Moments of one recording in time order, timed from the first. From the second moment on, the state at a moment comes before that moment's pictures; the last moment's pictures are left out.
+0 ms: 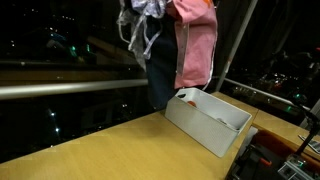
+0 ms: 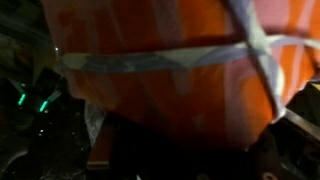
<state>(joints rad) 0.24 0.11 0.25 -1.73 -0.08 2.51 -0.20</state>
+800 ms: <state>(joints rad) 0.15 0.31 0.31 -2.02 0.24 2.68 -0.43</state>
